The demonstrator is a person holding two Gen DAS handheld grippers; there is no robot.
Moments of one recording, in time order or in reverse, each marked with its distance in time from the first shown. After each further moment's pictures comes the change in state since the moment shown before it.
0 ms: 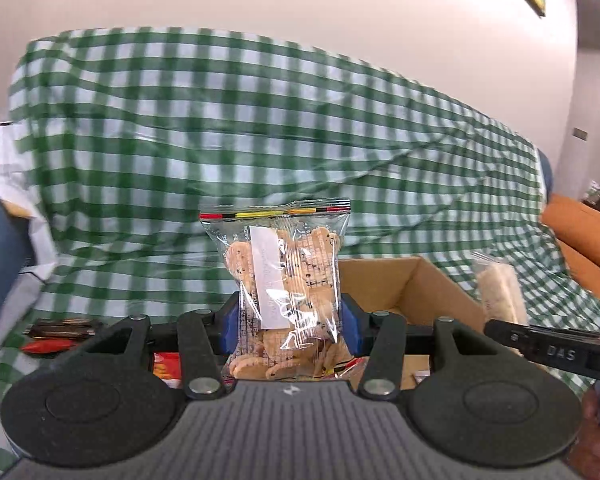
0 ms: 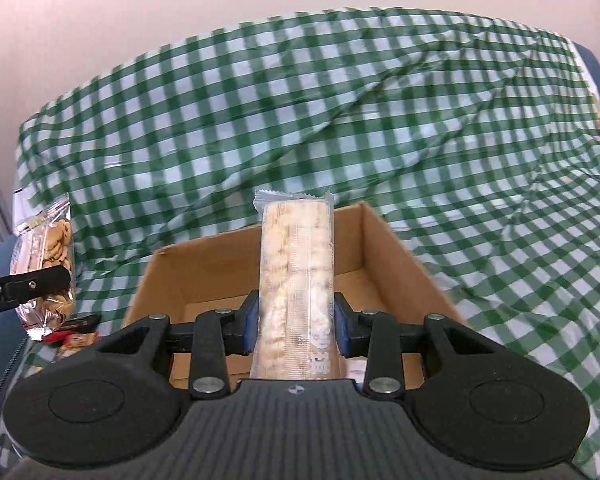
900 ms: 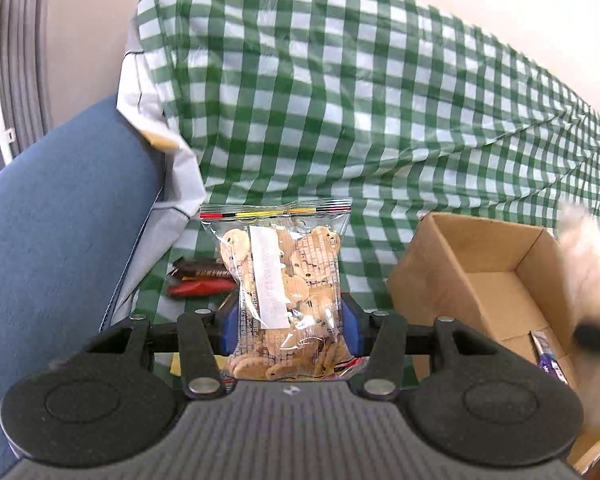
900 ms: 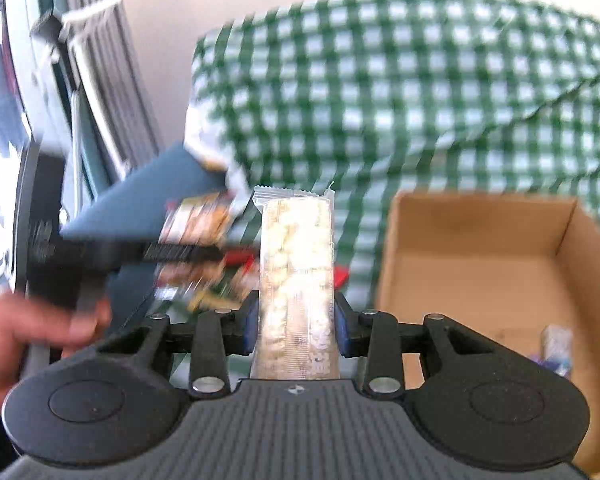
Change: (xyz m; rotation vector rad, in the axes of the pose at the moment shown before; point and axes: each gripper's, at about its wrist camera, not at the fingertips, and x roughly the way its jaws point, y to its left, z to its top) left arm -0.030 0.139 -0.003 -0.100 0.171 0.240; right arm -0.029 0.136 0.001 -0.218 0.106 0.395
